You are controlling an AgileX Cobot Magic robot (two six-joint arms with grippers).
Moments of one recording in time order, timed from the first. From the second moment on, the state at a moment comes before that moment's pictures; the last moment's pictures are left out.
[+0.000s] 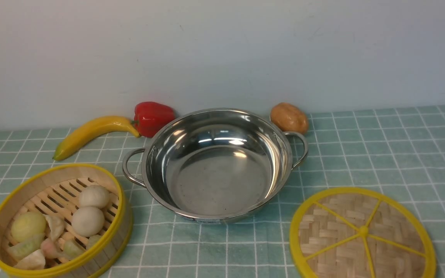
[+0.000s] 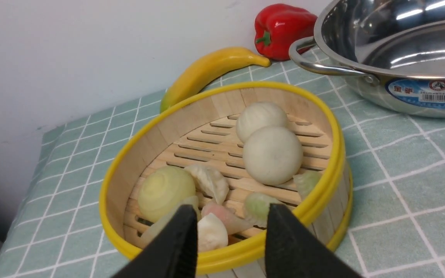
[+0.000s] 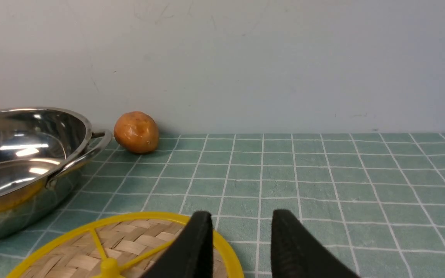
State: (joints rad) right arm 0.07 0.00 0.01 -0.05 0.26 0.20; left arm 0.00 0.02 0.01 0.06 0.34 0.25
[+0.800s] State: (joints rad) right arm 0.07 0.00 0.01 0.43 0.23 0.47; left arm 0.00 0.02 0.01 -0.49 0.10 -0.18
